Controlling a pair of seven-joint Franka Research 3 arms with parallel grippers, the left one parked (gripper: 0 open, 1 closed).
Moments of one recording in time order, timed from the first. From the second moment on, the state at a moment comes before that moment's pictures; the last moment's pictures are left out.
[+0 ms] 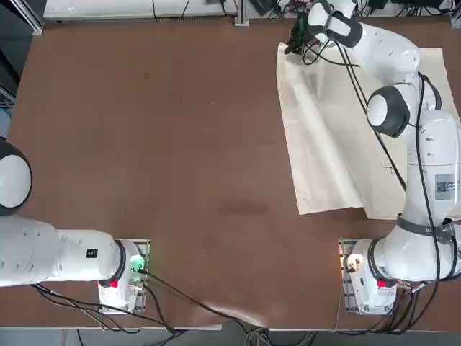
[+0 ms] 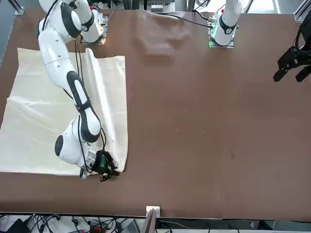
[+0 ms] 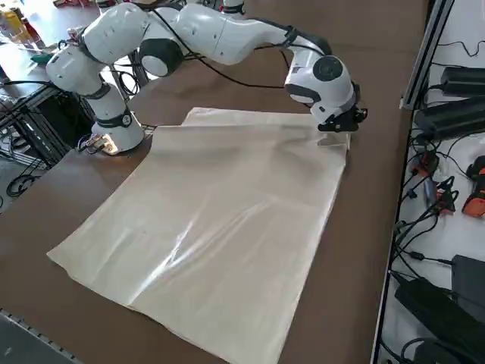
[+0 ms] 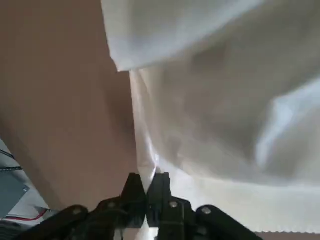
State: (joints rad) arm 0.08 1.12 0.25 -1.03 0.39 2.40 1.40
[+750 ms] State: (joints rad) arm 0.08 1.13 0.27 -1.03 0.40 2.42 1.41
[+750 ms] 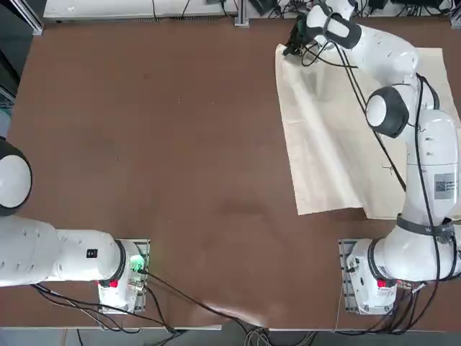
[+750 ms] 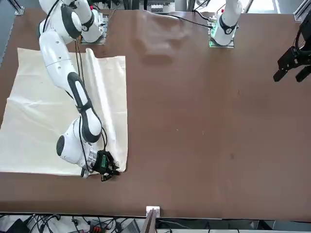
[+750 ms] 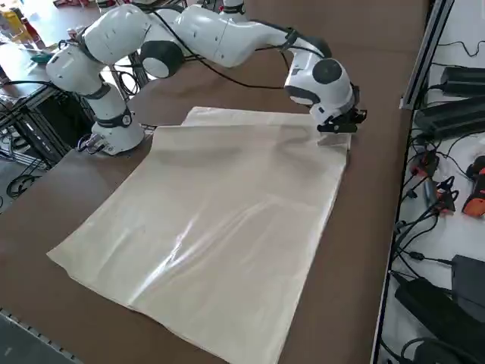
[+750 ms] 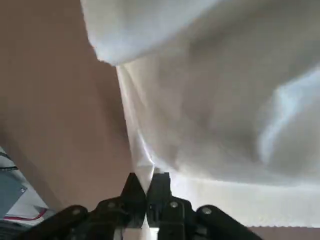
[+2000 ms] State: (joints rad) arm 0.11 1.17 0.30 -1.00 0.40 2.48 1.50
